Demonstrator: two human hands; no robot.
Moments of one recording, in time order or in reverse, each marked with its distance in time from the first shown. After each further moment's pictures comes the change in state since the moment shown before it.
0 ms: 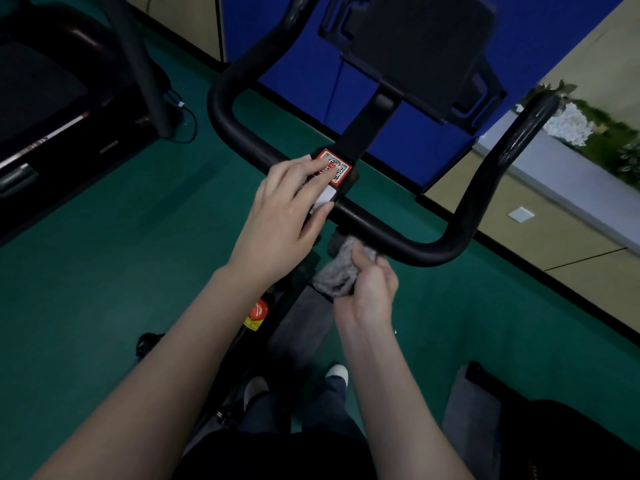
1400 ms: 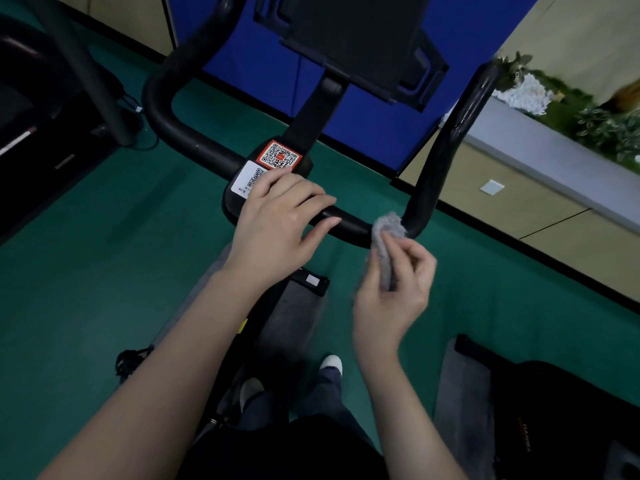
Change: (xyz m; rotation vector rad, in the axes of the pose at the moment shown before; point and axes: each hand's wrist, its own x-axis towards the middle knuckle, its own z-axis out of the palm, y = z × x) left_hand 0.011 0.027 0.030 0.157 0.027 0.238; right_hand -0.006 -0.032 -0.051 -0.881 0.190 -1.174
